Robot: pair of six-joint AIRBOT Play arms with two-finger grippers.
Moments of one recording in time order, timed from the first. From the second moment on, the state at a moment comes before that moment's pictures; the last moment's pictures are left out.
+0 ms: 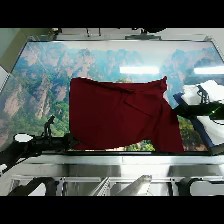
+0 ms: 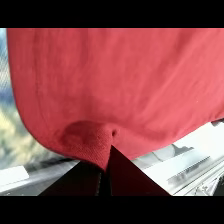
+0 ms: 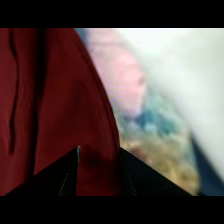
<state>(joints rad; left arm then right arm) 0.16 -1.01 0.27 0.60 -0.98 -1.07 -0.41 -1.60 0.94 -0.76 1.04 0.86</state>
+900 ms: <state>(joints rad) 0.53 -0.94 0.63 0.38 -1.44 -1.01 -0.44 -1.33 1.07 -0.46 1.33 0.82</state>
